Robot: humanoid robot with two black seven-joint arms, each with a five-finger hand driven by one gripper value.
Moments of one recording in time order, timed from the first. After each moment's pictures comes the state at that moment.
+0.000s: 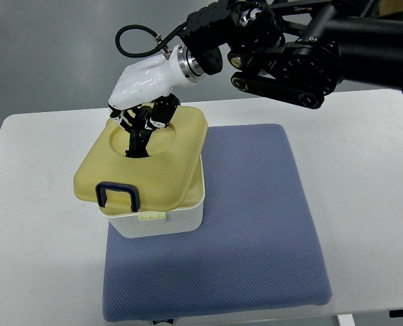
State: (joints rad) left arm 0.00 0.00 -0.02 -0.11 0.01 -0.09 0.06; right arm 1.76 -0.06 -0.29 0.88 -1.35 0.19 0.52
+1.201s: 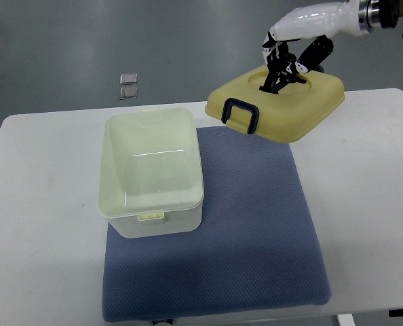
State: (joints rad) left arm 0.00 0.00 -0.02 -0.11 0.01 -0.09 0.06; right arm 1.59 -0.59 -0.25 0.90 -1.37 0.23 0.61
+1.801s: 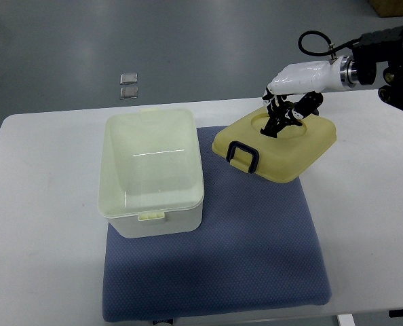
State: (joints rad) left arm 0.00 0.00 -0.02 -0.11 0.01 -0.09 0.06; right arm 1.41 -0.48 -0.25 0.80 -1.47 0.11 0.61
